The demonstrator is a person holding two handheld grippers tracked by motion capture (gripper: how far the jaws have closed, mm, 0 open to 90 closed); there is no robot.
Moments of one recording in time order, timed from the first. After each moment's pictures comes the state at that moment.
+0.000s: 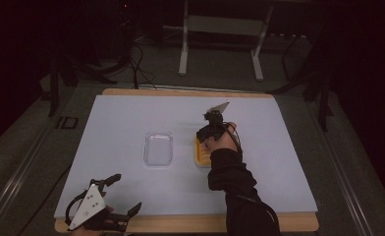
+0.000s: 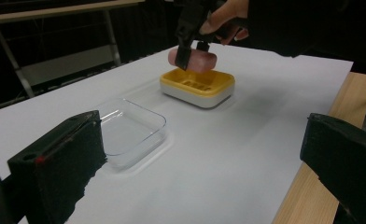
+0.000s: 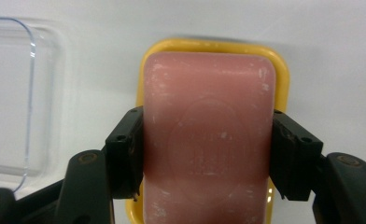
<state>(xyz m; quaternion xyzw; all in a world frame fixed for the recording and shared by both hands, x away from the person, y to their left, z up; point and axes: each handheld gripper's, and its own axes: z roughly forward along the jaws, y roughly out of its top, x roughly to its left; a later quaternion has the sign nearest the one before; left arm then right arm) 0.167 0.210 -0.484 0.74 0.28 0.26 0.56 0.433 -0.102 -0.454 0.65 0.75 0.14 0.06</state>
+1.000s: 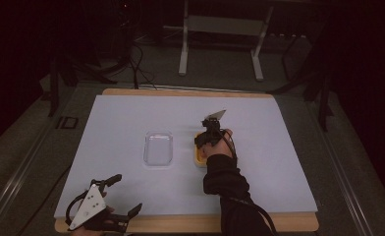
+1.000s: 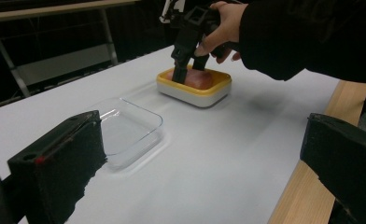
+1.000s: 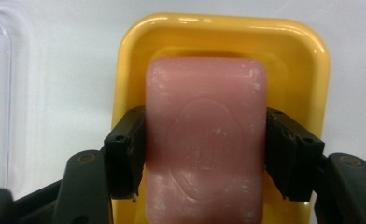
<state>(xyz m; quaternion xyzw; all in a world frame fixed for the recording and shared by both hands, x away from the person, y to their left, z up) 0.167 0.209 -0.484 0.74 0.28 0.26 0.56 0.435 -0.099 -0.486 0.65 0.74 0.14 0.06</state>
